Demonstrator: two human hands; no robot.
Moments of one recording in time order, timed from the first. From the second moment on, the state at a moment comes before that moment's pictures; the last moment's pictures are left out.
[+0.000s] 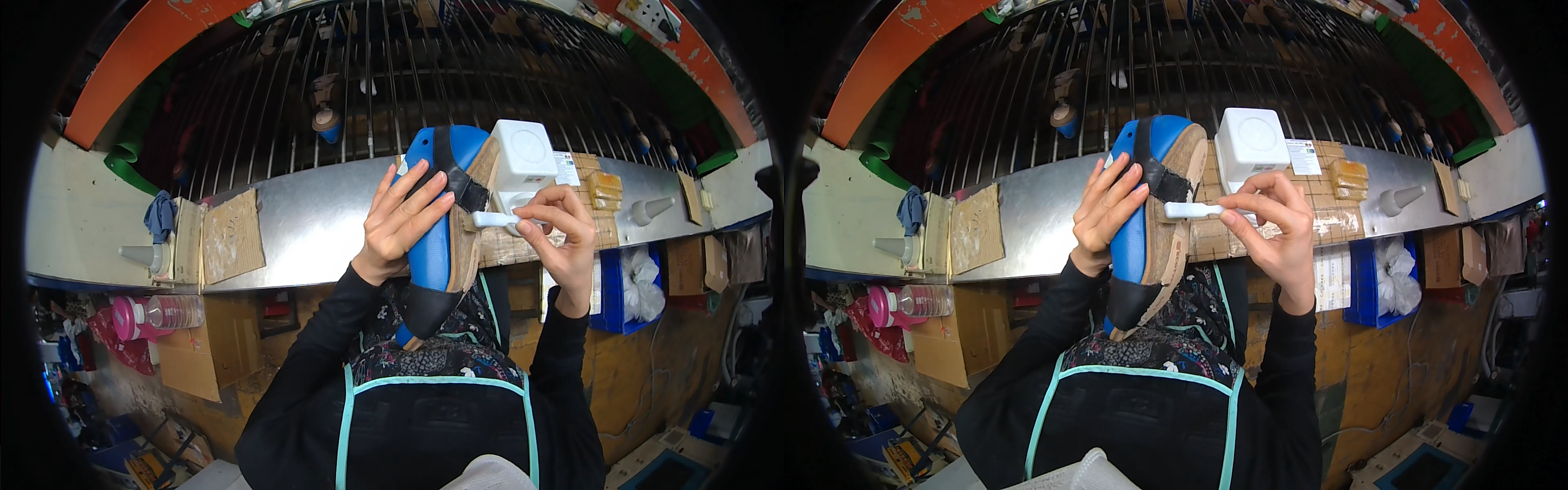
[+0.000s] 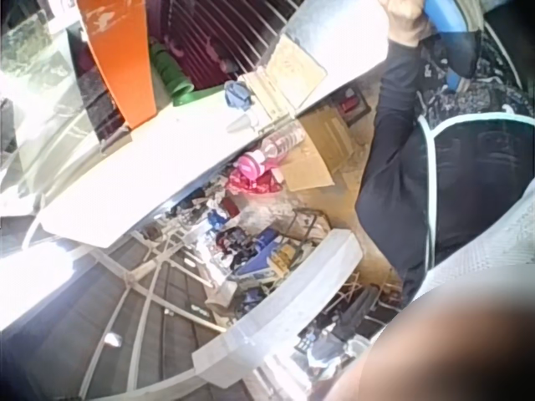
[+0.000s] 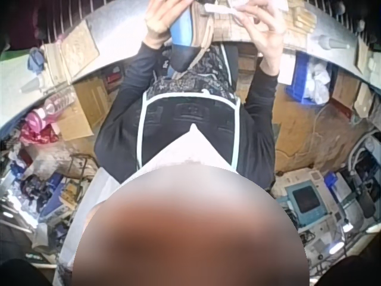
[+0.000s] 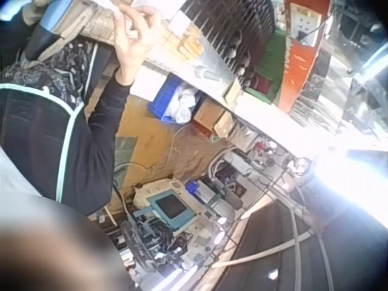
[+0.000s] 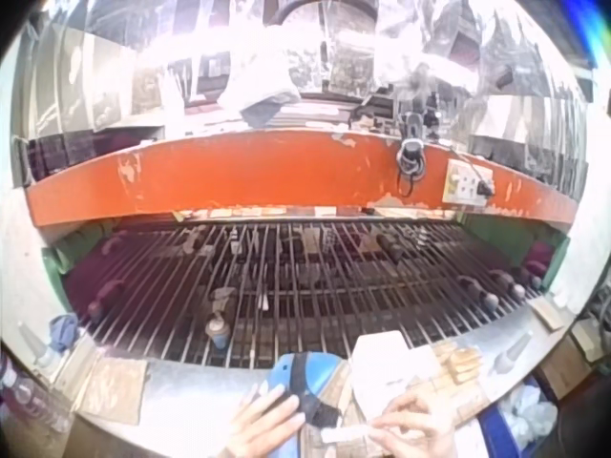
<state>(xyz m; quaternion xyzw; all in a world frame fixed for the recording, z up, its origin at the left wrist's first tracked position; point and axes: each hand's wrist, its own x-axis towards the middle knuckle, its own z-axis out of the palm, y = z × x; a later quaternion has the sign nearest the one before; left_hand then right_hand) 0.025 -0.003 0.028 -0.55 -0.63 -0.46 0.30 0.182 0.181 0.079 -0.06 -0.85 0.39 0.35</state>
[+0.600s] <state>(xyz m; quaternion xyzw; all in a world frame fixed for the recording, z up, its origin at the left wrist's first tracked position) 0.015 0.012 0.007 -0.47 -0.59 -0.54 0.37 0.194 0.132 0.031 -0.15 -0.69 0.64 0.32</state>
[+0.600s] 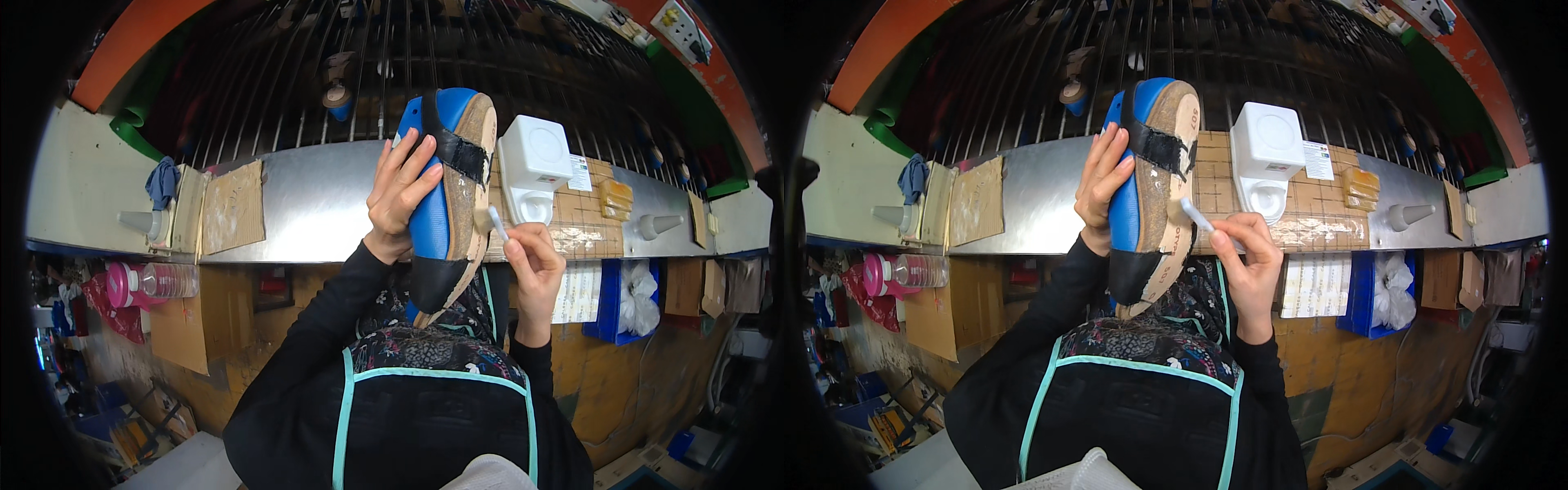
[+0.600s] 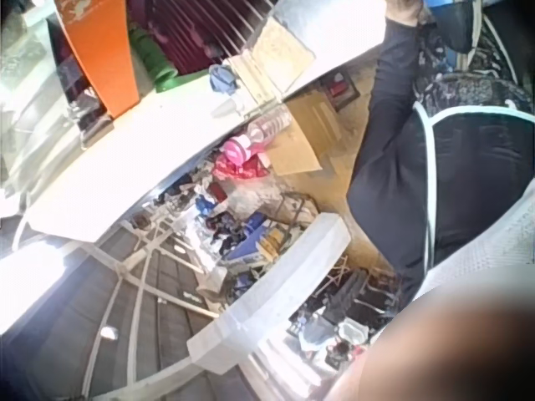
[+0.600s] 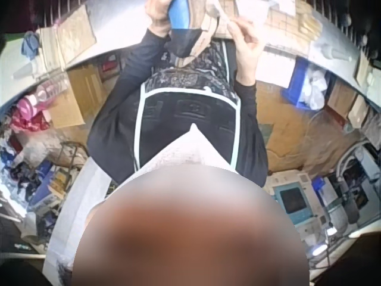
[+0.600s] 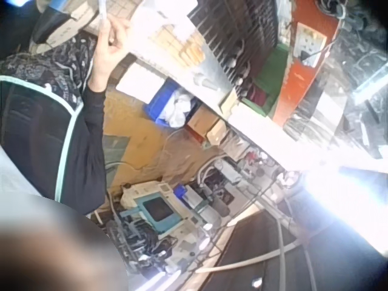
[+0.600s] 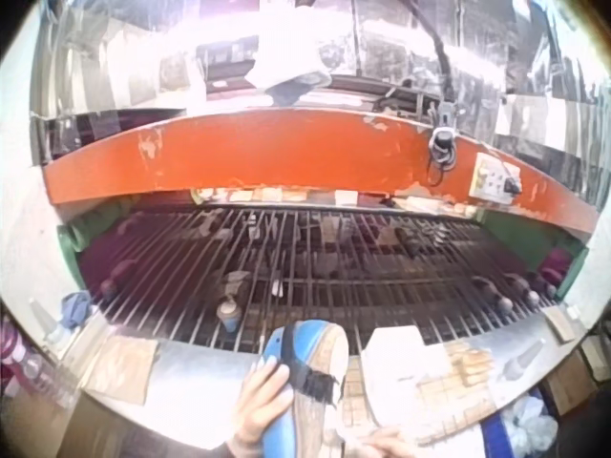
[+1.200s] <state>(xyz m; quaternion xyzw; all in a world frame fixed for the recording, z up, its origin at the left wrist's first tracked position) 0.015 -0.001 0.004 -0.51 -0.63 -0.47 0.35 0.177 0.115 0.040 -0.21 -0.84 0.23 0.45</state>
